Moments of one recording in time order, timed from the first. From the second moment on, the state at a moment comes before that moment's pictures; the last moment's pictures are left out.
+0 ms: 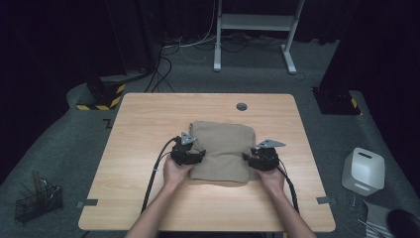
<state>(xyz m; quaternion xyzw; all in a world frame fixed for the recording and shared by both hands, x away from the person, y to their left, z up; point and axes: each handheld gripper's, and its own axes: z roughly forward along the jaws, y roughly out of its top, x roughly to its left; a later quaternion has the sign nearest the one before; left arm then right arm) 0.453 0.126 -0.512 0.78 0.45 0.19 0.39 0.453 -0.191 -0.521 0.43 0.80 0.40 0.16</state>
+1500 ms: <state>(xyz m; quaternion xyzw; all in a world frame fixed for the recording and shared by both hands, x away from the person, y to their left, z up) 0.432 0.173 -0.472 0.75 0.46 0.19 0.43 0.445 -0.234 -0.488 0.46 0.75 0.44 0.17</state>
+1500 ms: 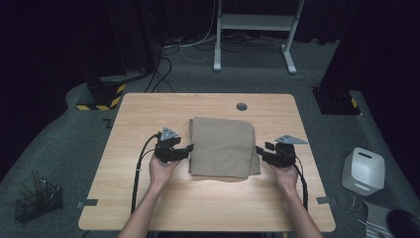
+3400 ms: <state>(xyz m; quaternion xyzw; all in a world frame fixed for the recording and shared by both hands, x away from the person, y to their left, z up) 0.384 0.227 -0.510 0.73 0.52 0.20 0.40 0.403 -0.263 -0.514 0.49 0.75 0.39 0.21</state>
